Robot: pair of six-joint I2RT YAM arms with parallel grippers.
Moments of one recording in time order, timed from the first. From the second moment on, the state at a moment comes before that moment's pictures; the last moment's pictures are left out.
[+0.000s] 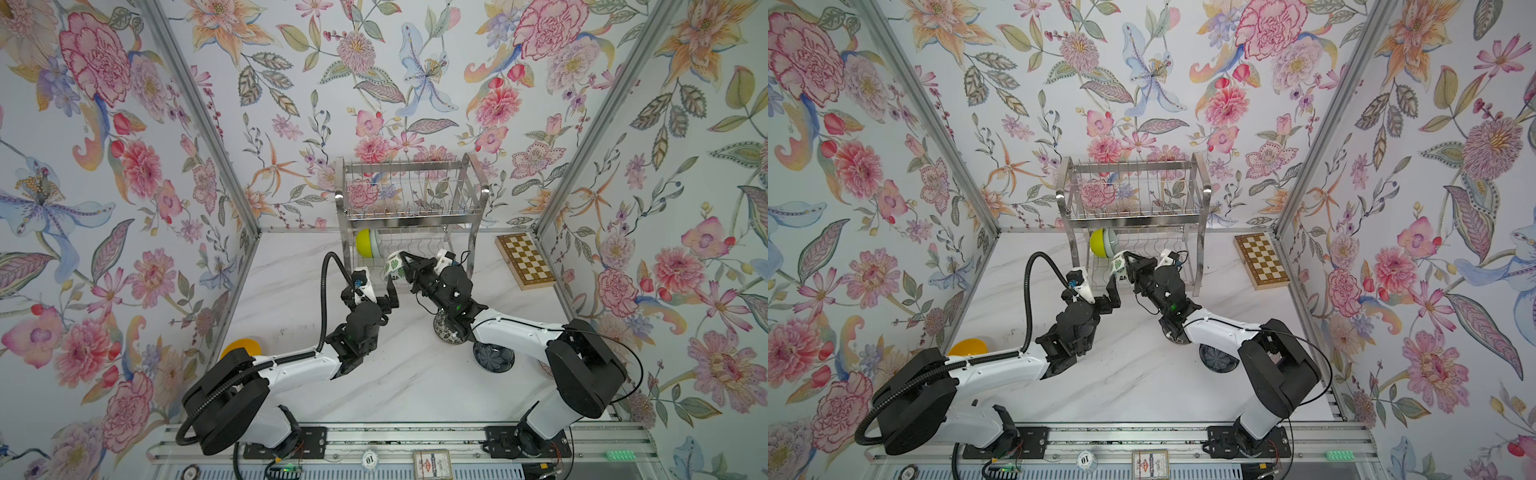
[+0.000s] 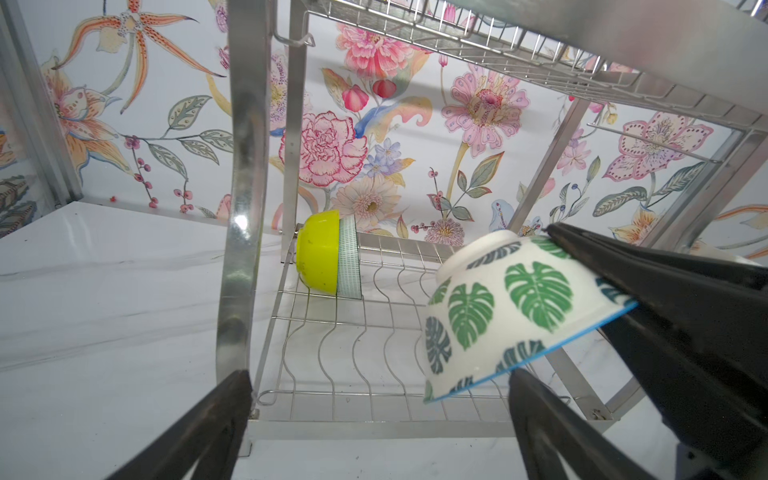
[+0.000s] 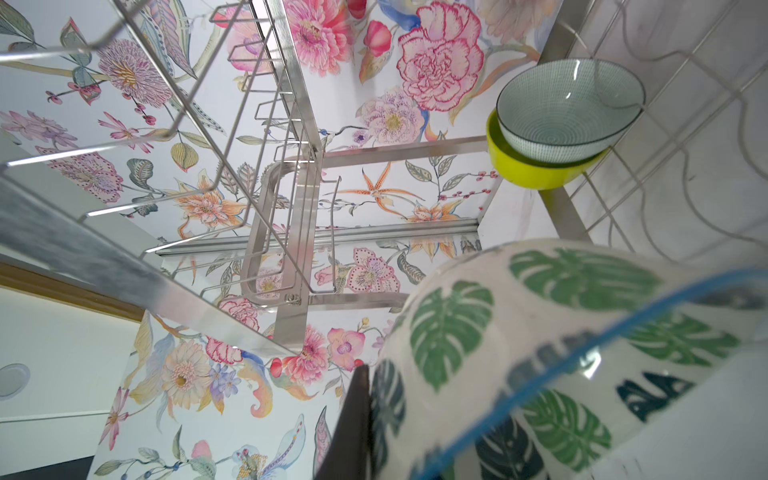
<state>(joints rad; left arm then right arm) -0.87 1.40 0.66 0.63 -0.79 -0.32 0.71 1.63 0.93 0.73 0.07 1.61</state>
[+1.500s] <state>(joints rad) -0.66 1.60 0.73 0.64 -0.65 0.43 0.49 2.27 1.47 0.77 -0.41 0.87</state>
